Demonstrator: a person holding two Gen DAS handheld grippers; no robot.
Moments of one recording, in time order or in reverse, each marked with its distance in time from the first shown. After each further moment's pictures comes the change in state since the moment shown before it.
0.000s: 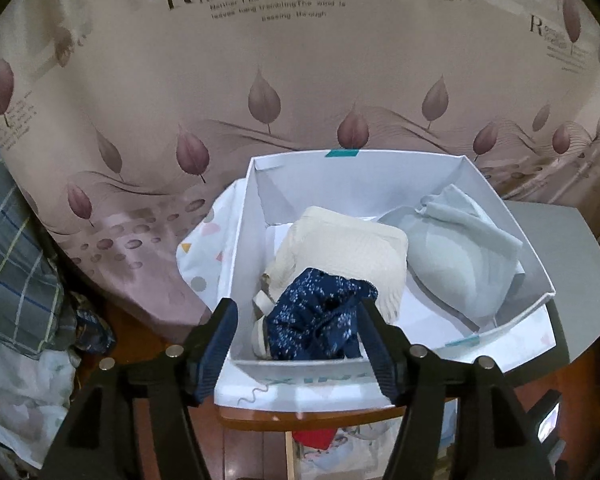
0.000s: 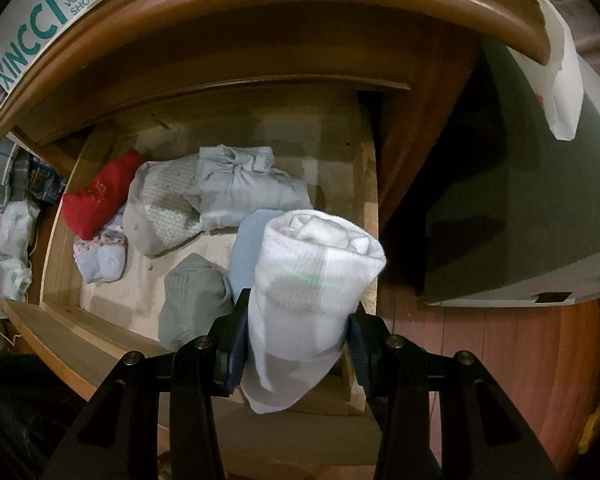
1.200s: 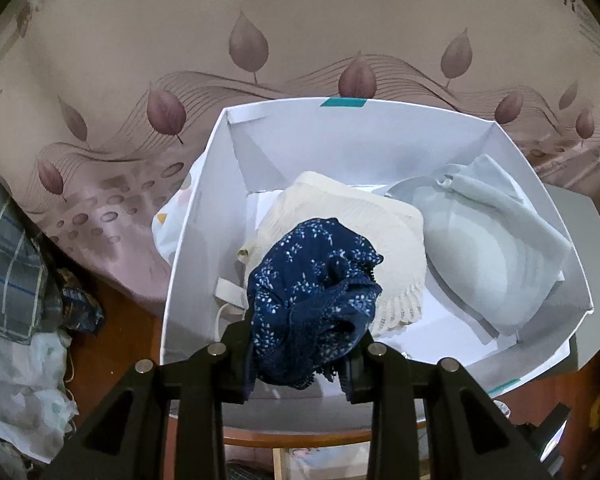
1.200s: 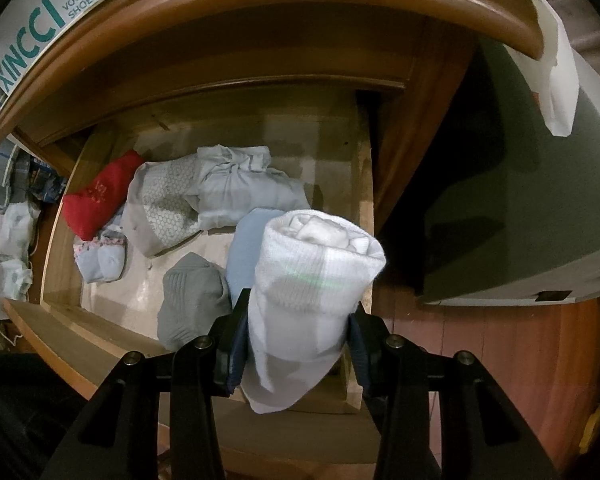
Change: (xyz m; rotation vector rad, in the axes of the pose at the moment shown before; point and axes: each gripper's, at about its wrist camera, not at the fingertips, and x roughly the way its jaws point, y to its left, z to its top) left arm 0.080 -0.010 0.013 -0.018 0.169 -0.005; right arm -0.002 -0.002 -0.002 0.004 0.000 -0.001
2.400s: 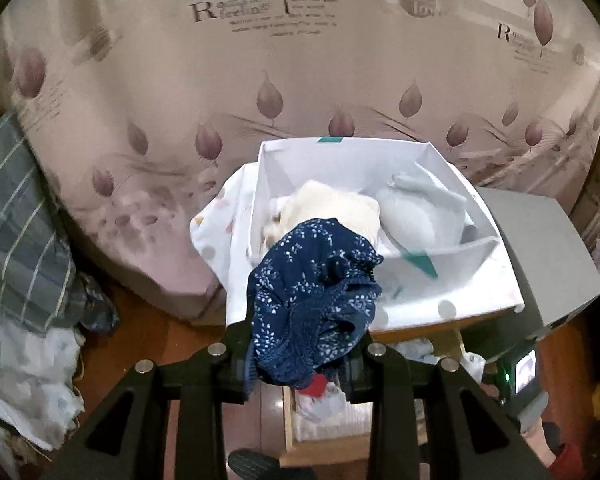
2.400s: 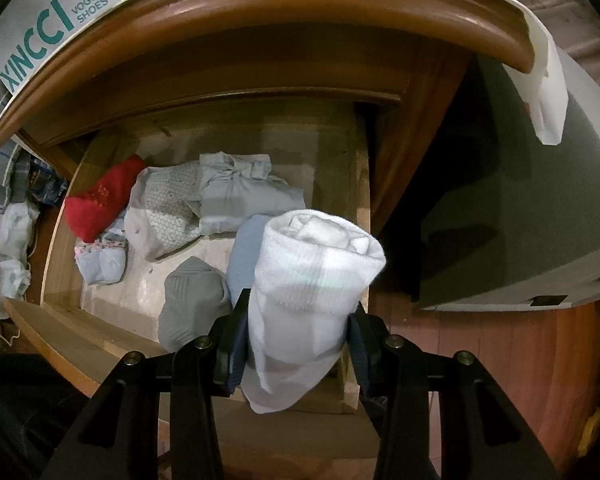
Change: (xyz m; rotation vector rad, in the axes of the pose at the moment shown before) left arm -0.148 0.014 -0.082 0.012 -0.167 -0.017; right arm -0.006 0.001 0.000 -0.006 -0.025 -0.013
